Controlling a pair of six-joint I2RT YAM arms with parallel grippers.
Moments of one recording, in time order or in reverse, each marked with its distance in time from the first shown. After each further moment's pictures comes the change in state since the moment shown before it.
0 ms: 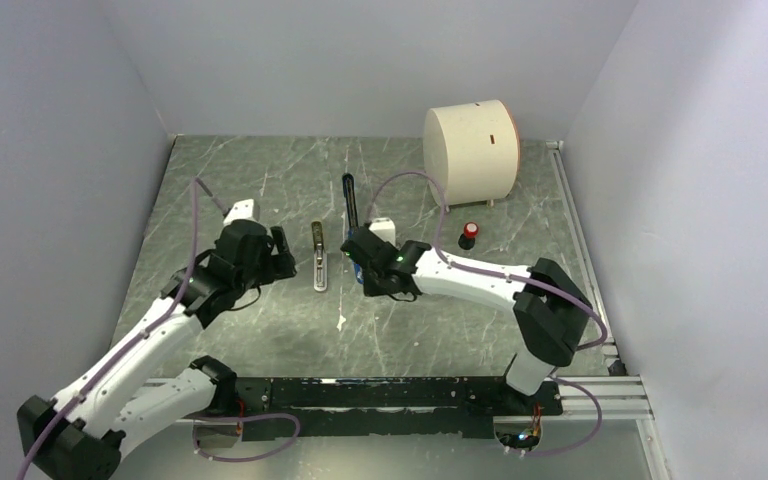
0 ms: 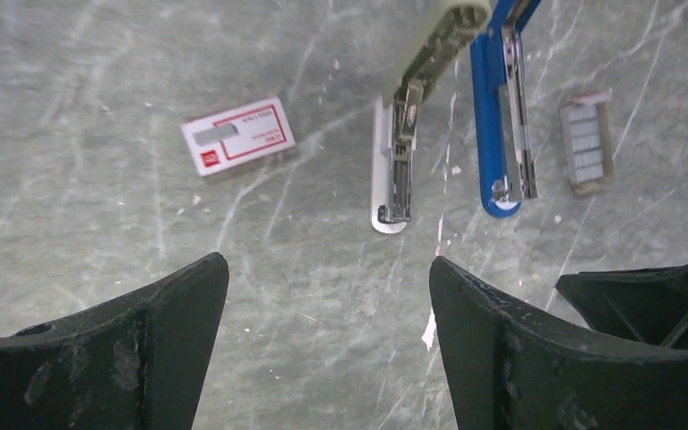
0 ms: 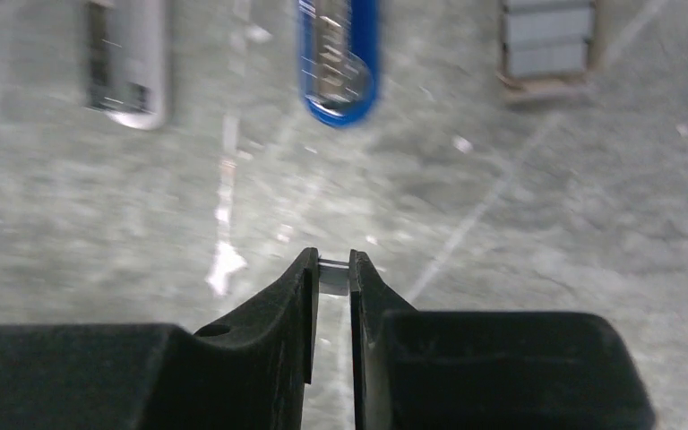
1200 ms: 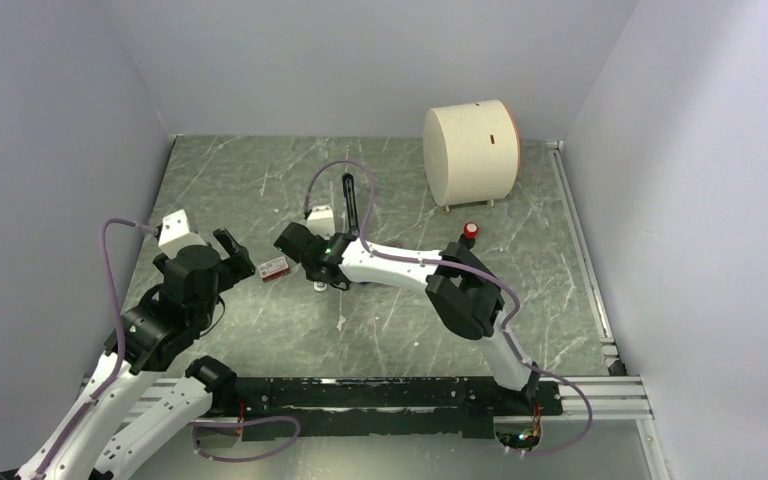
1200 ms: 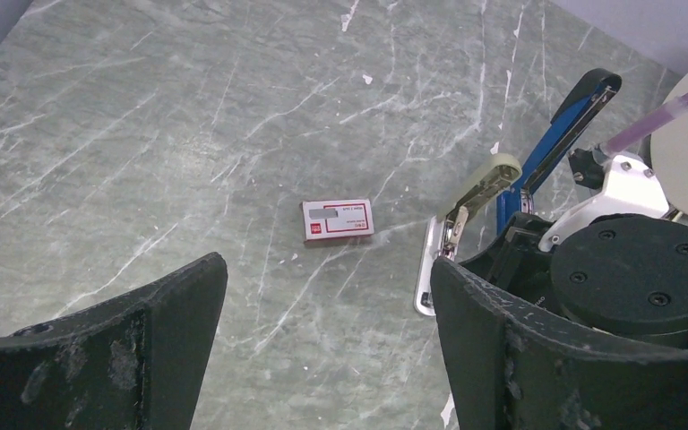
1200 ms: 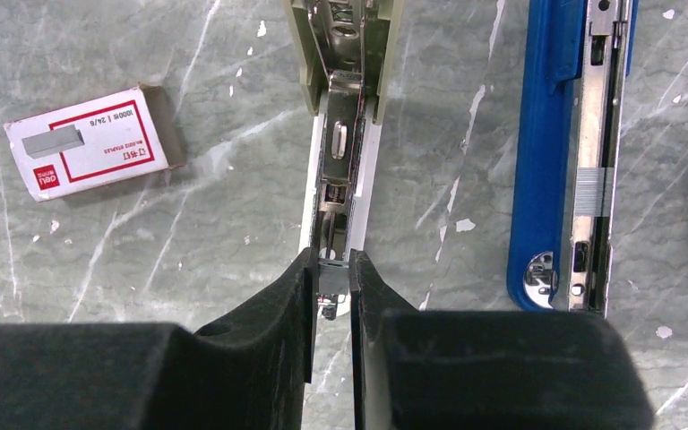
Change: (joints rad) left arm 0.000 -0.350 0.052 -0.173 -0.348 -0.048; right arm 0.110 0.497 0.576 0.005 0.196 0.019
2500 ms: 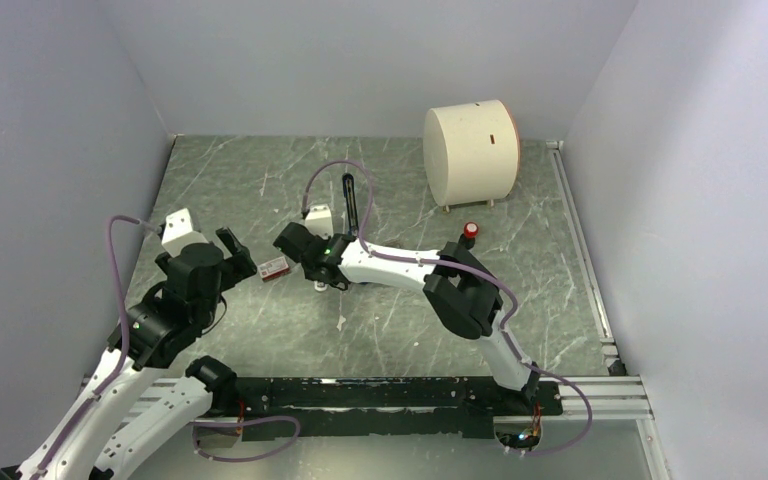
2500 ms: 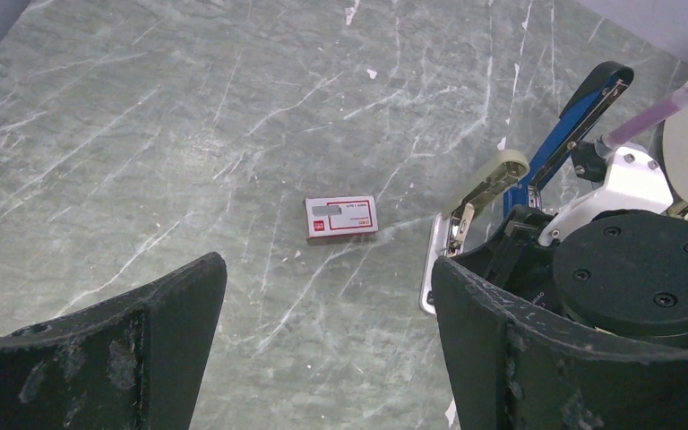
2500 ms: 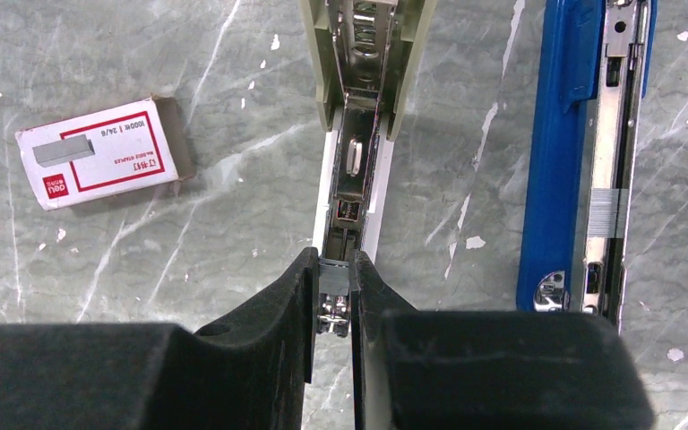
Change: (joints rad) left arm 0.000 0.018 0.000 -0.001 -0.003 0.000; right arm -0.004 0.015 -0.003 0.044 0.000 -0.027
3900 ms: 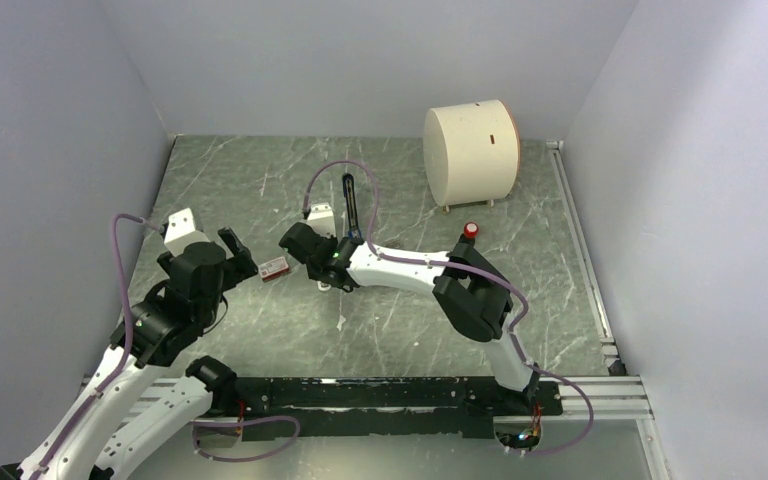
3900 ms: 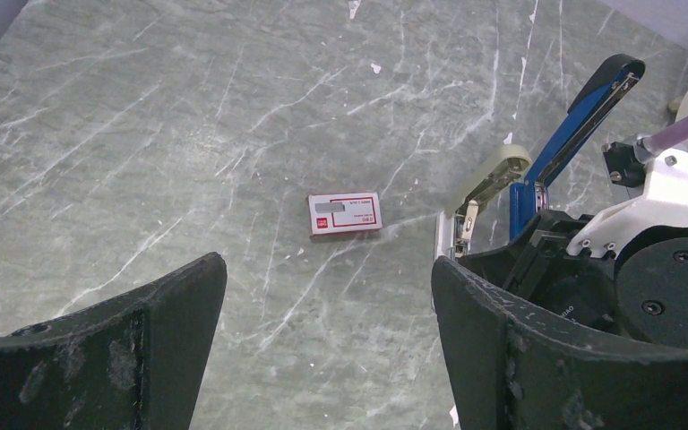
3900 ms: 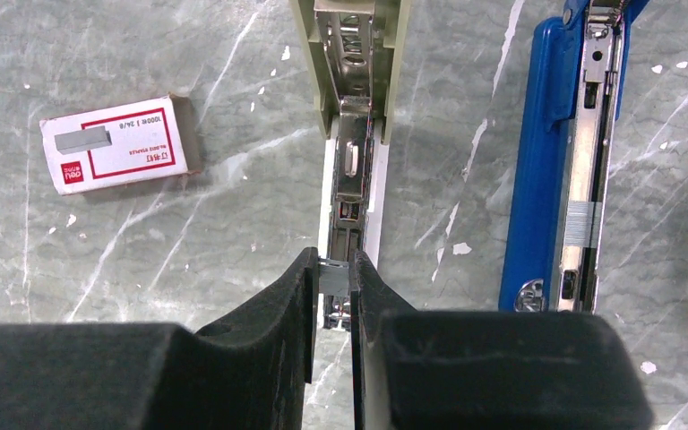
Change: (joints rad) left arm 0.000 0.012 -0.005 0.000 0.000 0.000; right arm 0.000 -0.070 -0.101 0.108 0.002 -0.076
